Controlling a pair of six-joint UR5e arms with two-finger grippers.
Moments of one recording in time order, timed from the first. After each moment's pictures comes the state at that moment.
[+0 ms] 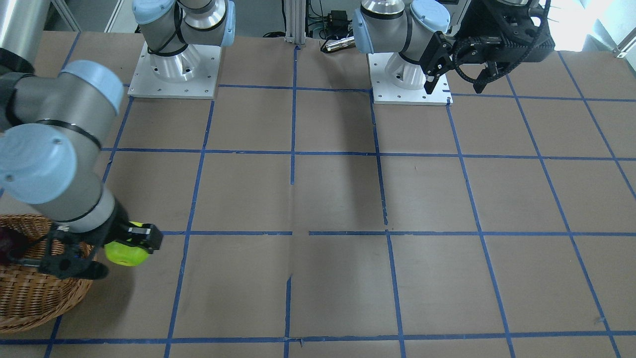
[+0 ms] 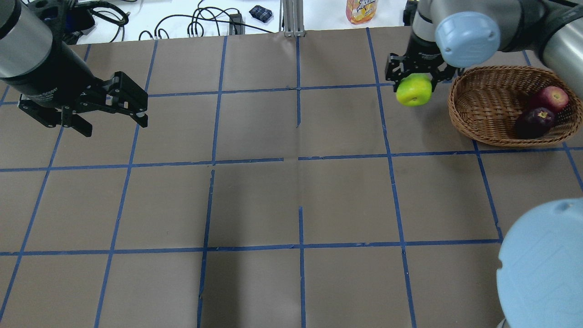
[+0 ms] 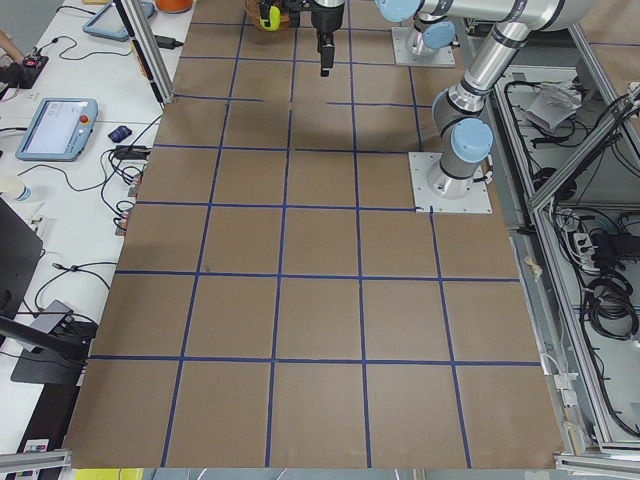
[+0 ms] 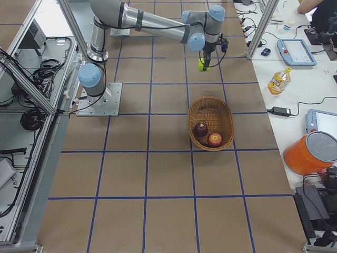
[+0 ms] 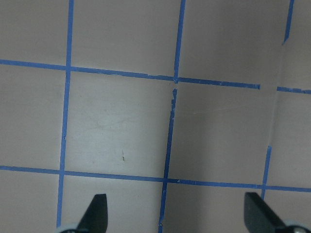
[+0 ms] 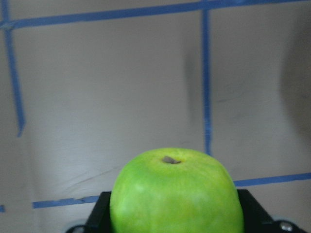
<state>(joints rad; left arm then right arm) -1.46 -1.39 -1.62 -1.65 1.52 0.00 1.48 -1.16 1.46 -1.86 -1.64 0.01</state>
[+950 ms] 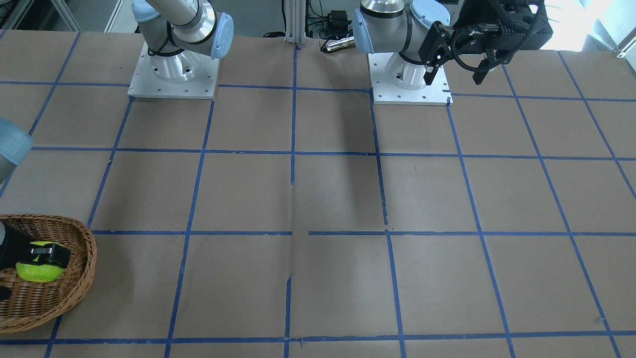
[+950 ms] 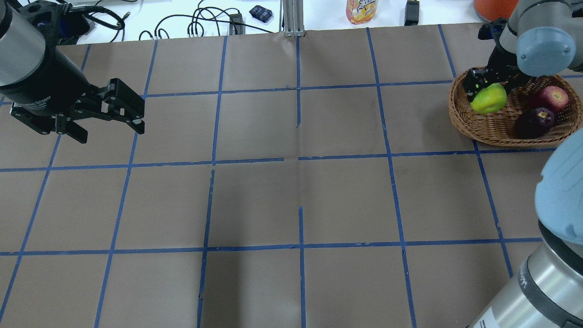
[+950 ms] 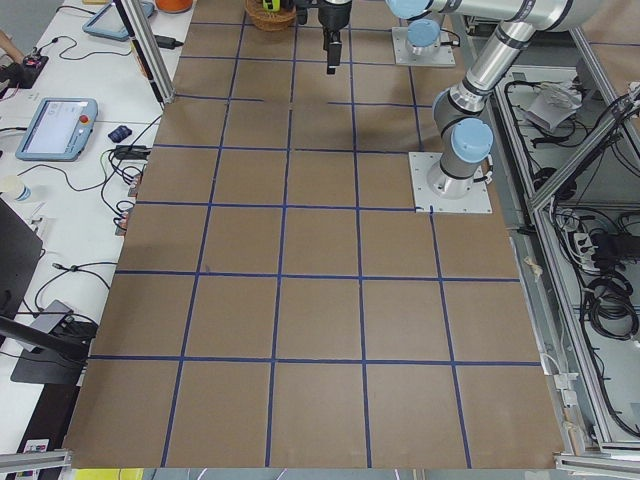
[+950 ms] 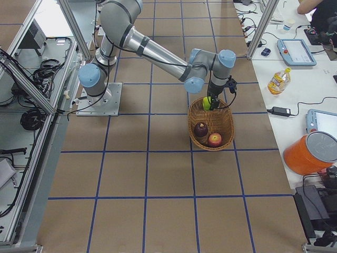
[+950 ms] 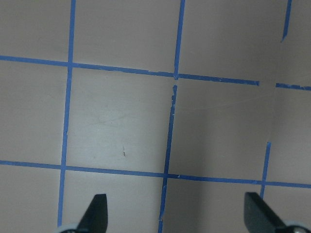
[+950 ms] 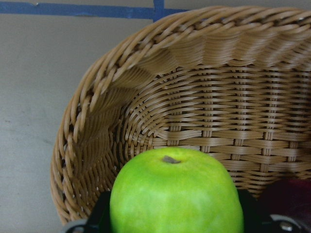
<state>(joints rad) -1.46 -1.36 -1.64 -1.67 1.53 0.00 1.23 -1.04 1.47 -1.98 -1.67 -0.37</state>
